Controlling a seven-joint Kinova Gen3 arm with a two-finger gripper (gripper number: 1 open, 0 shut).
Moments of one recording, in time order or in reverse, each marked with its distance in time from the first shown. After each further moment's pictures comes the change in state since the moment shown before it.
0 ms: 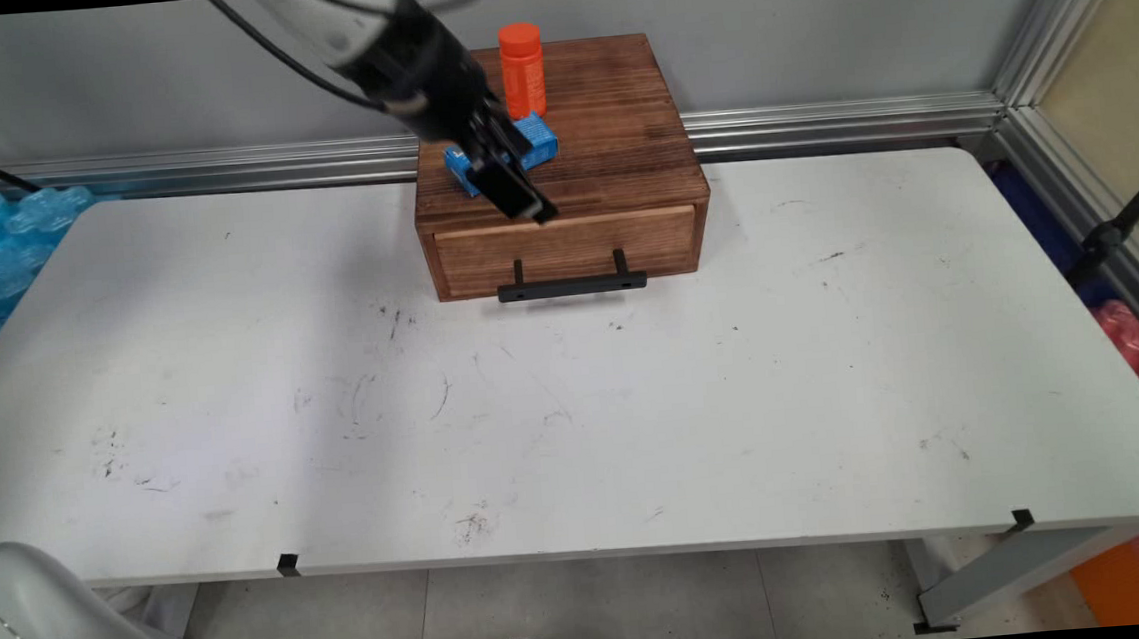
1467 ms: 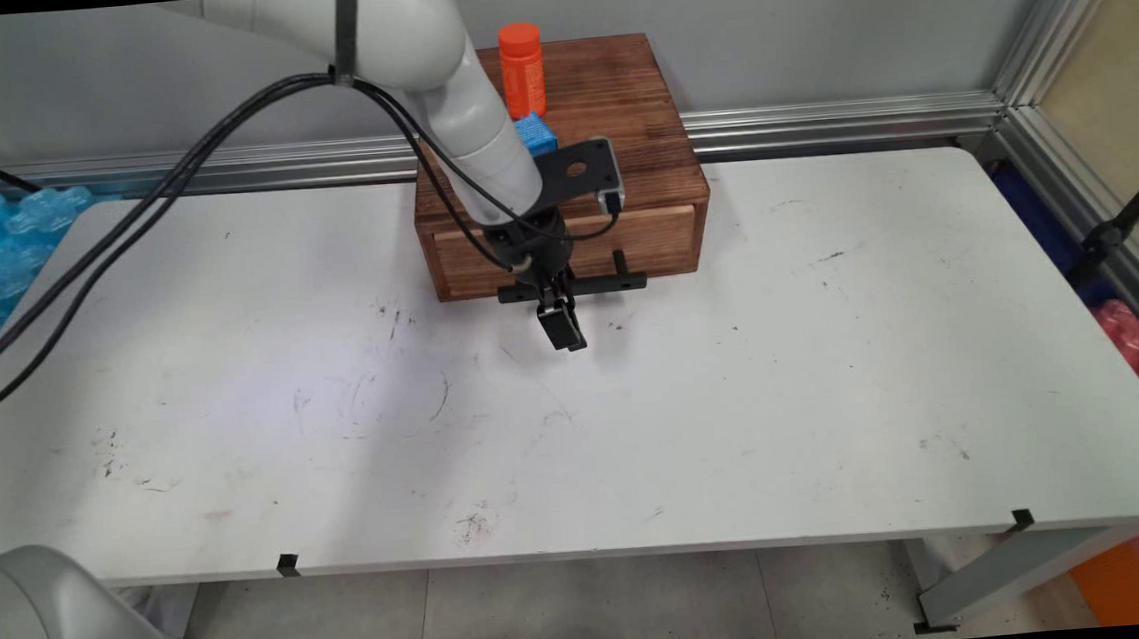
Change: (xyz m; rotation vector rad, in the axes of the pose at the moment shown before) arm -0.008 -0.001 0.188 -0.067 -0.271 0.140
